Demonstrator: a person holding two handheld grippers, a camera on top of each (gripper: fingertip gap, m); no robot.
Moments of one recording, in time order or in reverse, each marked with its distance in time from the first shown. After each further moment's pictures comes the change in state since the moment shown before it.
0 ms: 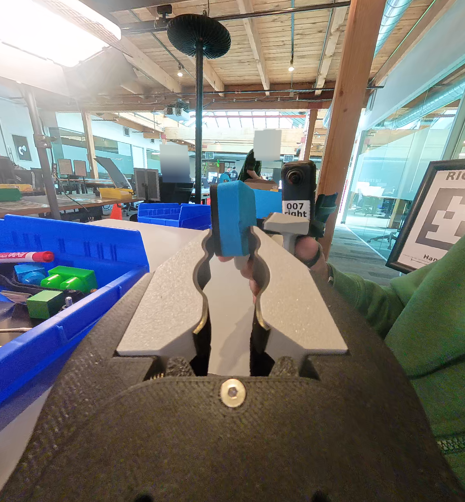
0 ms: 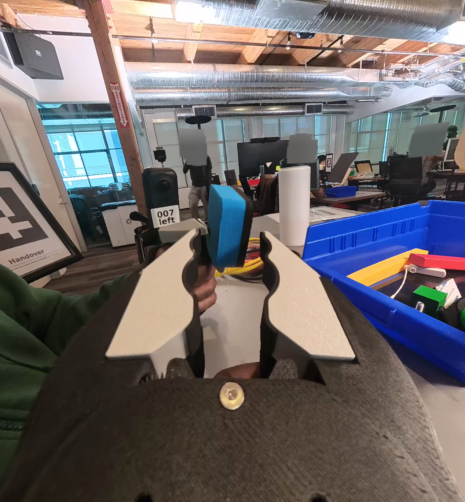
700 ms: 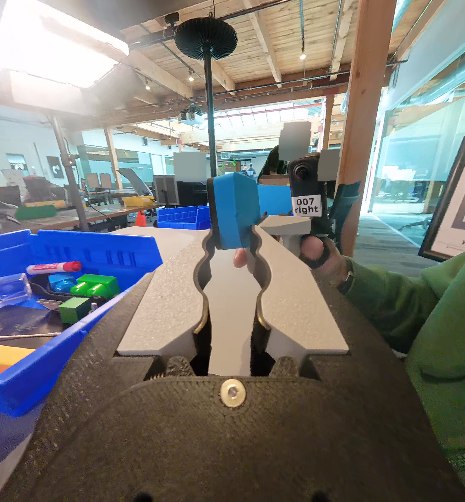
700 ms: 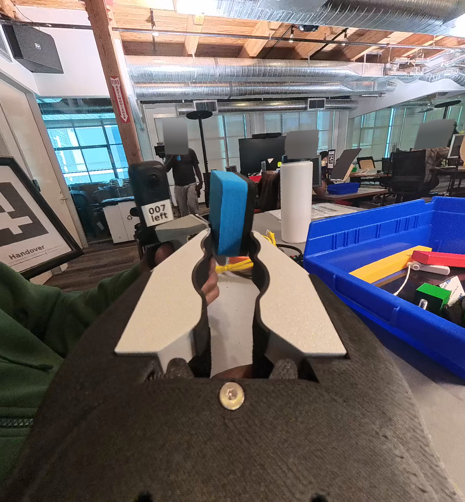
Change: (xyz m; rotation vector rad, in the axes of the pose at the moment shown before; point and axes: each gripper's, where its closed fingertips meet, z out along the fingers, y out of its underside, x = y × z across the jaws) left arm -0.001 0.000 0.001 -0.007 -0.053 0.111; right arm 0.000 0.004 0.002 -0.010 -0.004 -0.001
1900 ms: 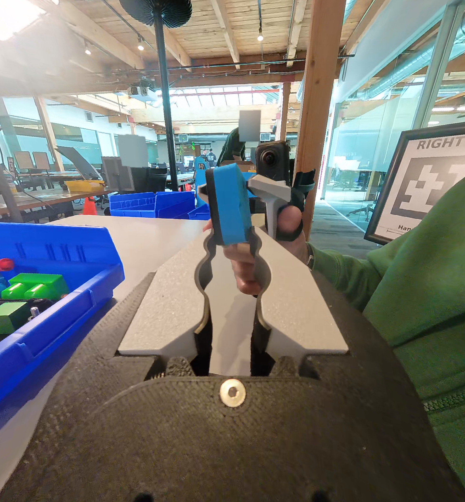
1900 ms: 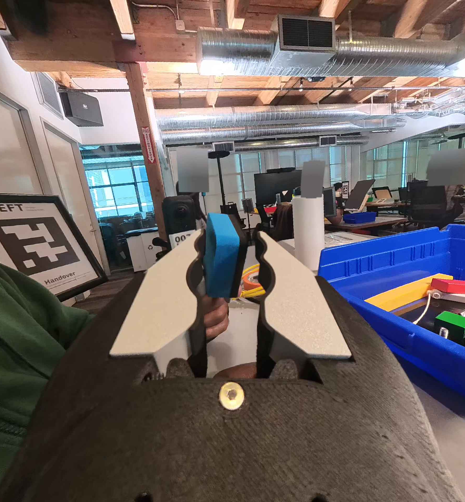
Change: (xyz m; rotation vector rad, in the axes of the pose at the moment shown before) left arm 0.025 0.011 0.004 -0.060 0.165 -0.070; right arm -0.010 -0.025 -0.010 0.132 -0.073 0.043
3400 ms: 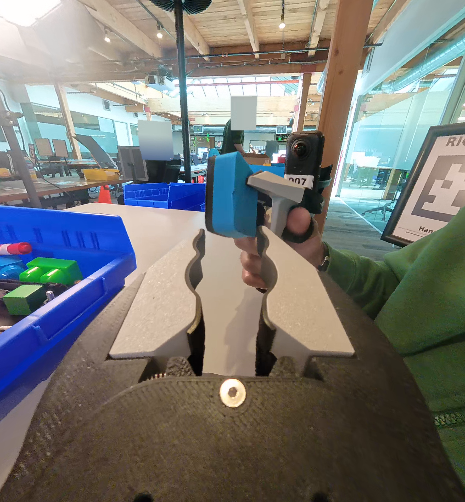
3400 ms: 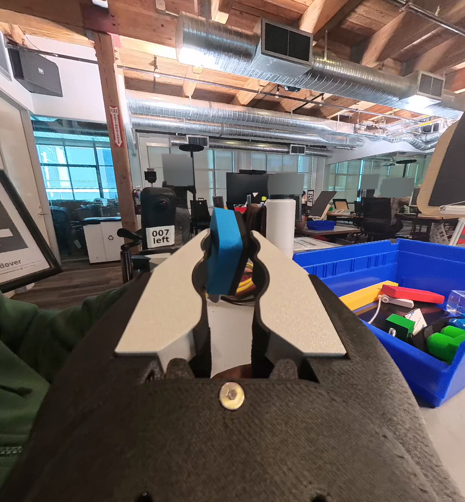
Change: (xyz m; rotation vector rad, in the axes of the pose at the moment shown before) left arm -0.011 0.006 0.002 -0.029 -0.064 -0.016; right arm 0.008 -0.002 -0.001 0.002 0.095 -0.139
